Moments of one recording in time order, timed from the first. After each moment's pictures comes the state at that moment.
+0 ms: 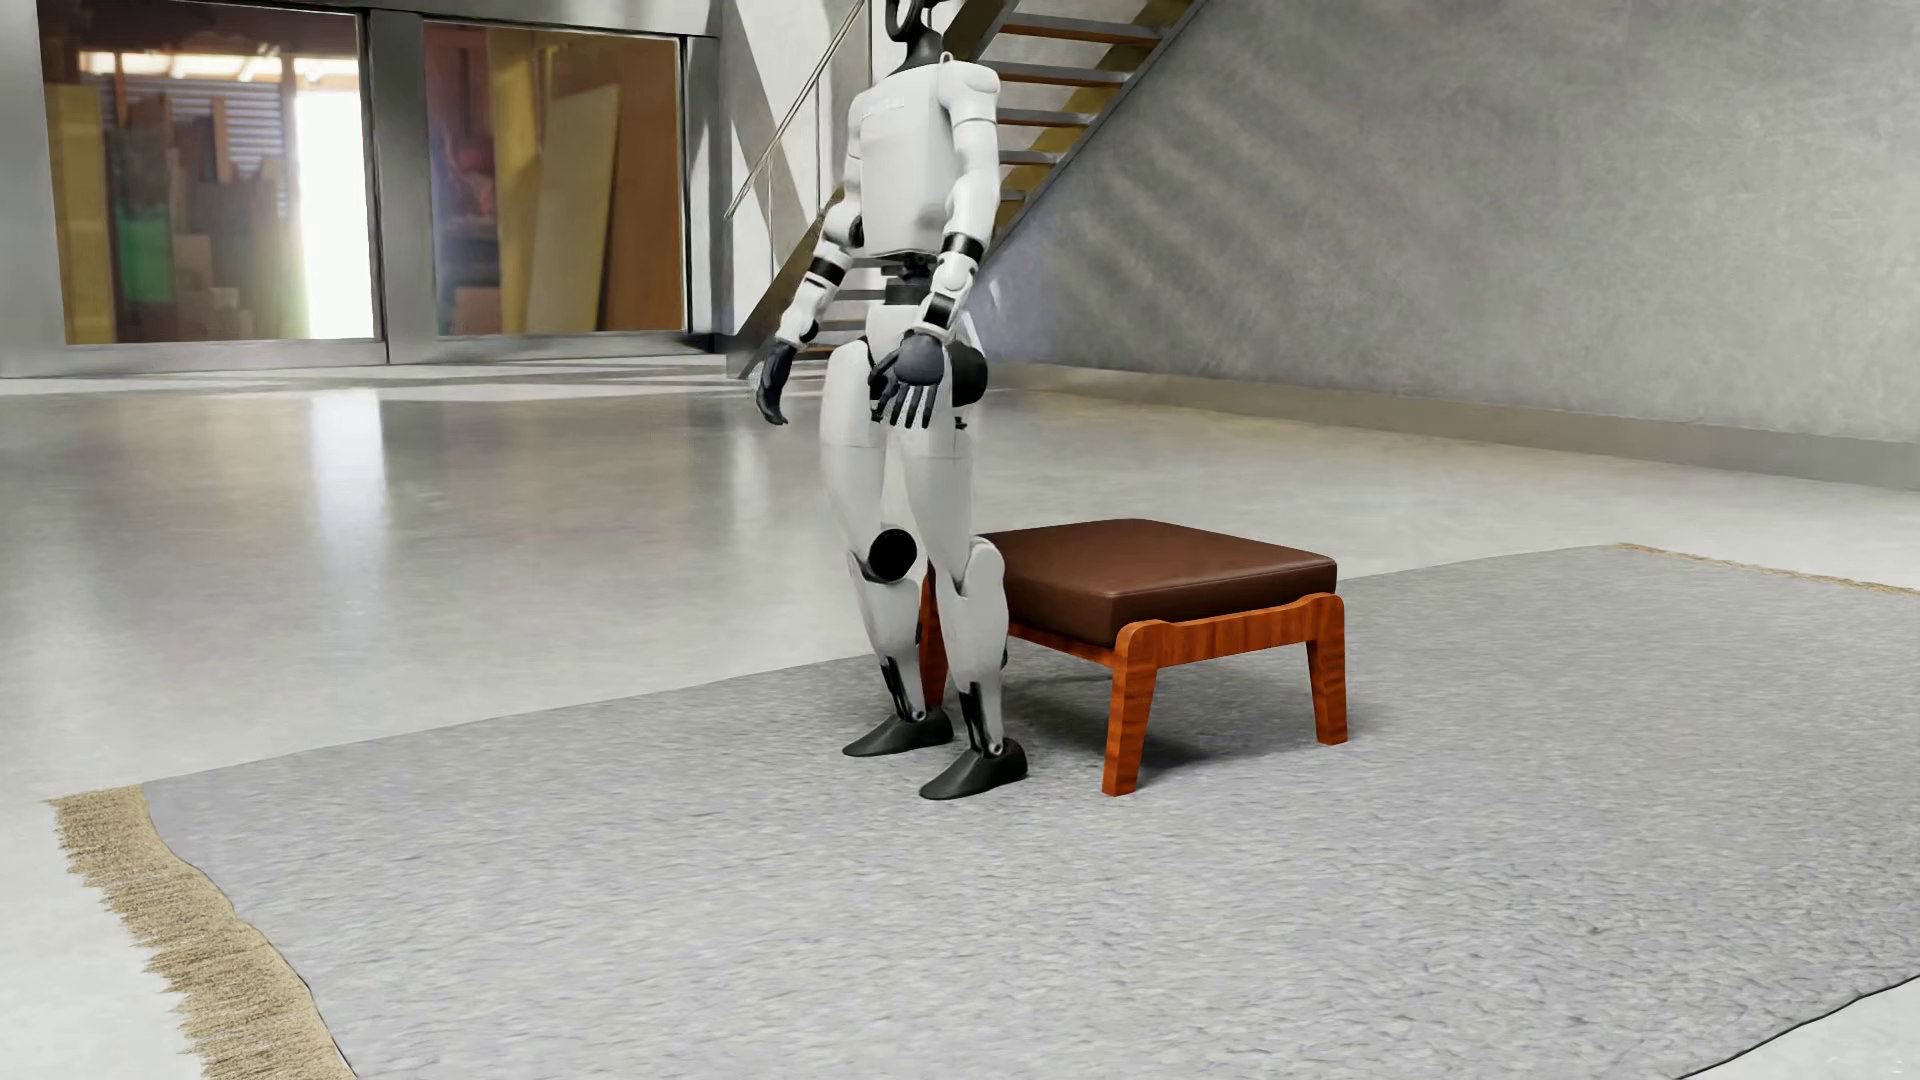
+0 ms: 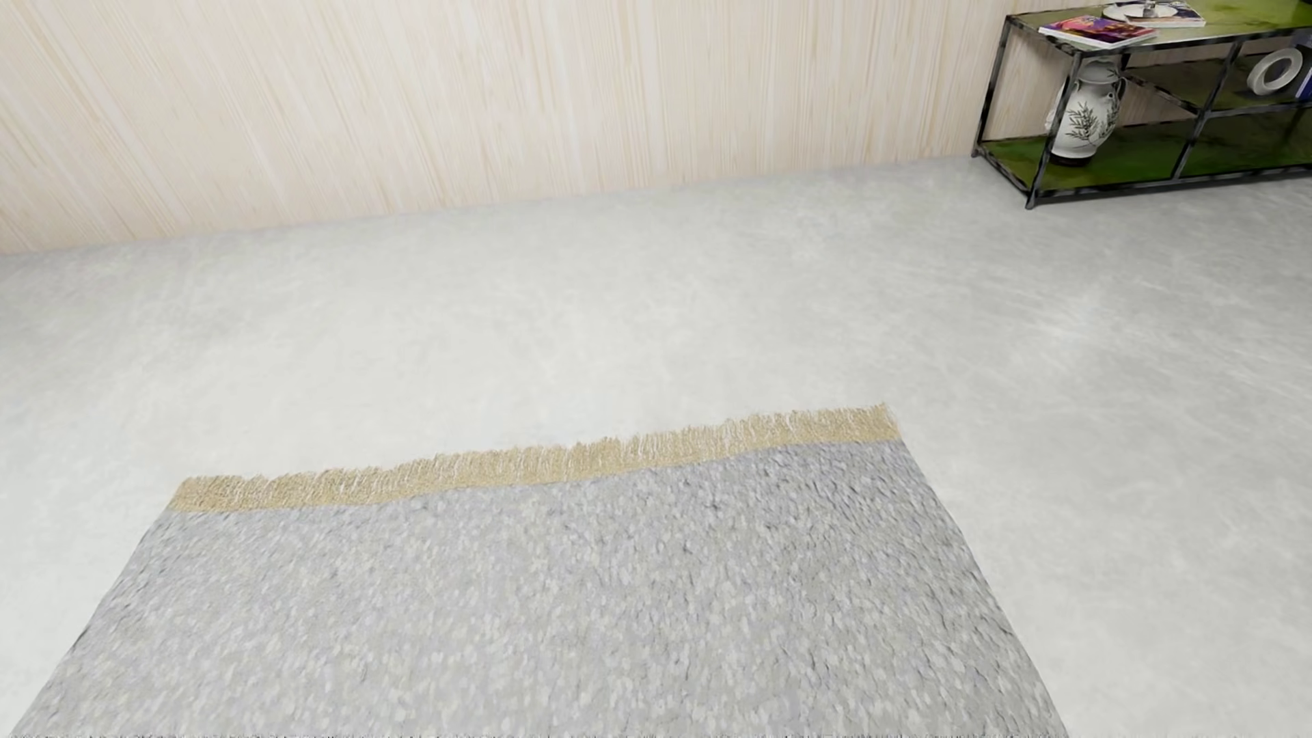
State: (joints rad) body 0.16 0.10 -0.04 0.00 -0.06 0.06 0.07 -0.10 -0.06 0.00 0.15 -0.01 0.00 0.01 -0.11 0.28 -0.35 -0.08 0.02 -0.31 0.43 1.19 1.12 0.15 -0.22 -0.08 -0.03 -0.15 0.05
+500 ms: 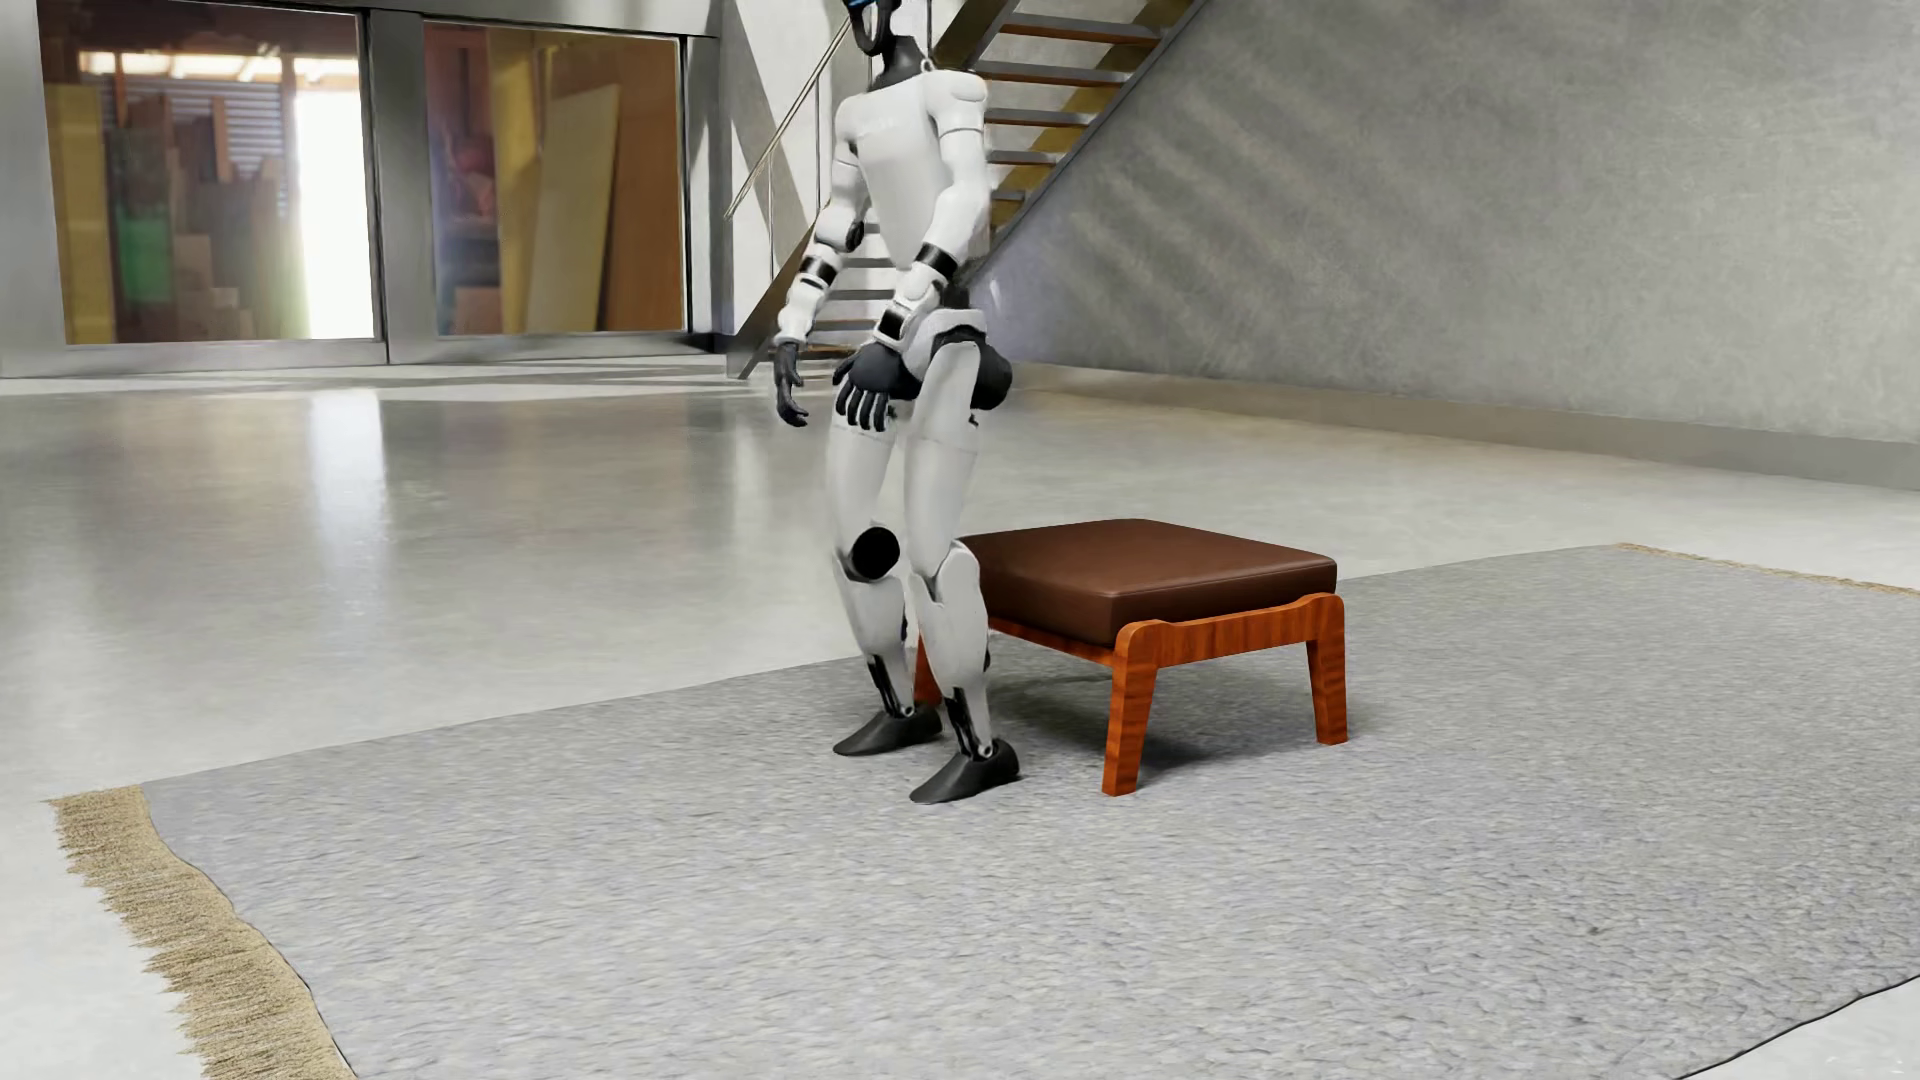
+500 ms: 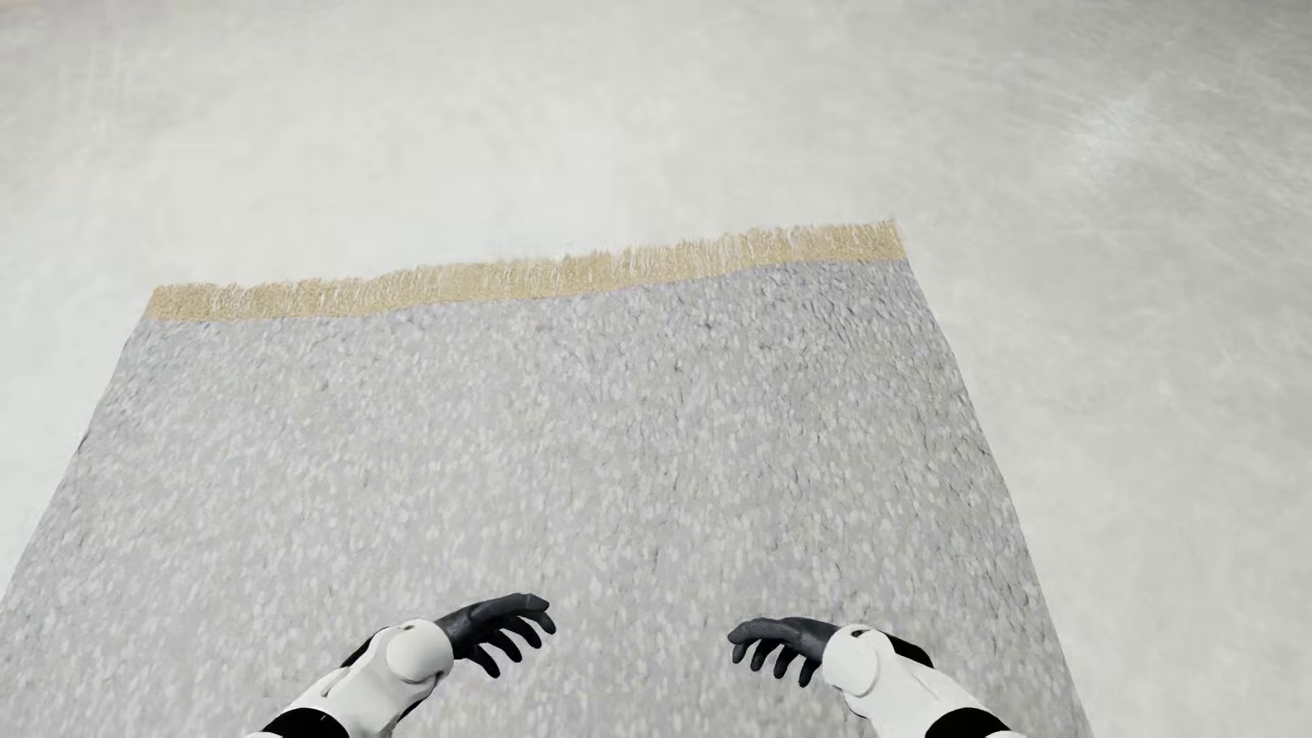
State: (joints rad) body -0.20 -0.18 -0.03 0.05 -0.06 0.05 0.04 -0.06 0.23 0.42 0.46 -0.29 -0.29 -0.04 -0.12 0.29 -0.38 -0.10 0.02 -0.56 0.71 0.94 0.88 0.15 -0.27 -0.03 -0.04 -0.23 0.25
